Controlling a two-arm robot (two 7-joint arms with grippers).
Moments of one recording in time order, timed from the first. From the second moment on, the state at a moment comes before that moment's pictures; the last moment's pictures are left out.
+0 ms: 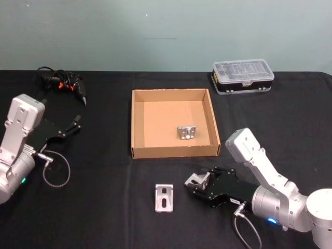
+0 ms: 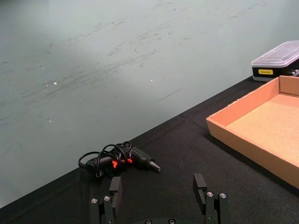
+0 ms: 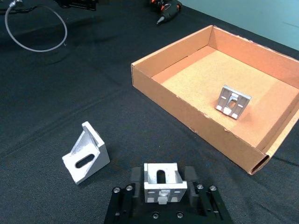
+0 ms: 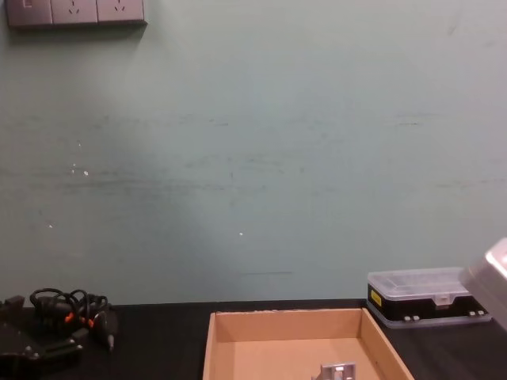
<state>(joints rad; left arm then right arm) -0.20 0.60 0.45 -1.41 -0.25 -0.12 0.03 0.10 0.51 -0.44 -1.63 0.20 0.31 0.44</state>
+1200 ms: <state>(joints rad) -0.20 0.60 0.45 -1.41 -0.25 -0.12 0.03 0.19 0.47 -0.41 -1.73 0.23 0.34 0.40</state>
